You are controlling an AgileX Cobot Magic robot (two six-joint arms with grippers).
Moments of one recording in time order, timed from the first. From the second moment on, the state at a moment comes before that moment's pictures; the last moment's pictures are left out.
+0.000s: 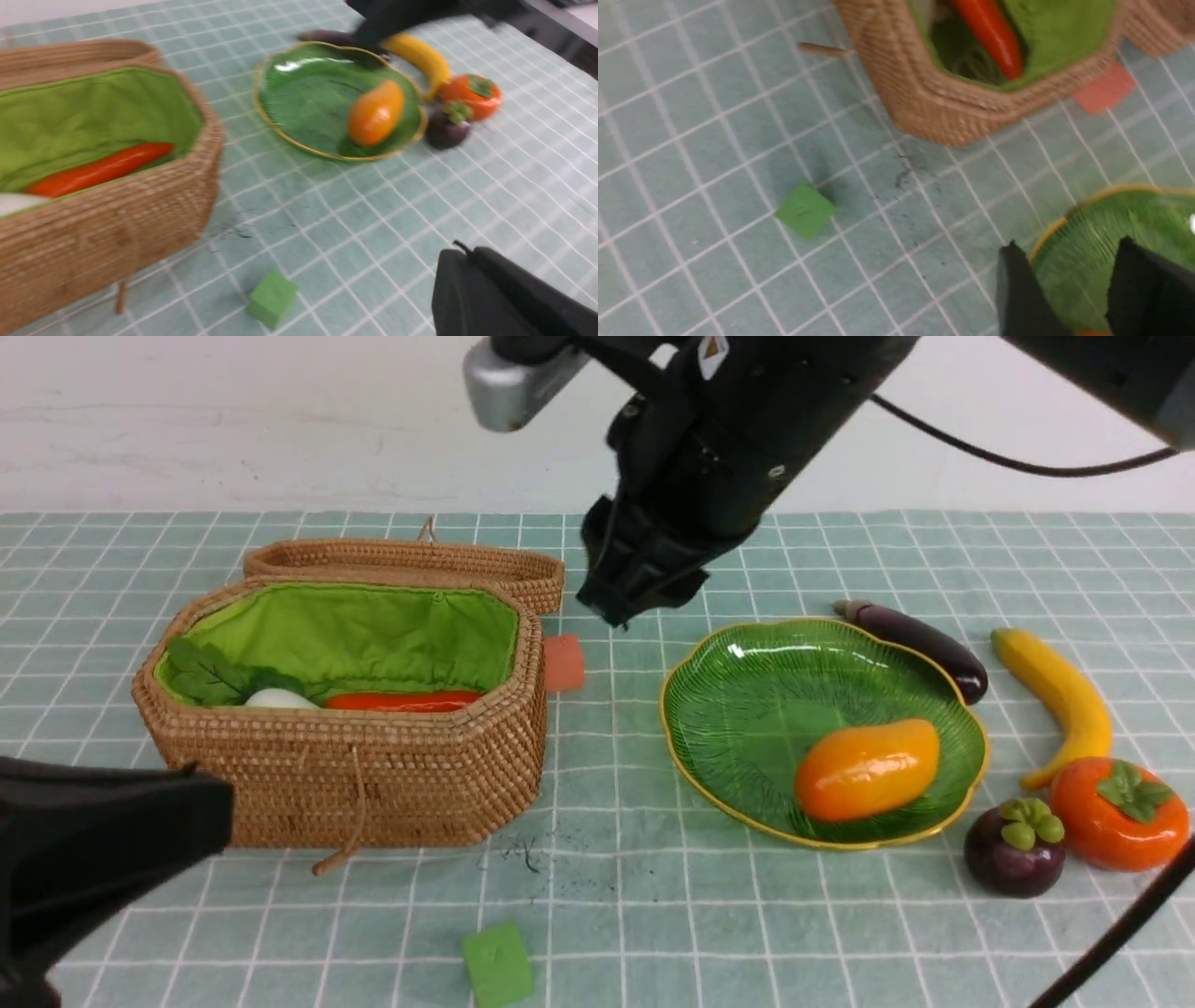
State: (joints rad) right arm 0.68 1.81 -2.01 0.00 1.25 -0.26; left arm -0.81 0.62 -0.84 0.09 0.68 -0.29
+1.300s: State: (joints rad) right arm 0.11 1.87 -1.28 0.02 0.87 -0.44; left arm -0.81 0.64 -0.84 -0.01 0.67 -0.10
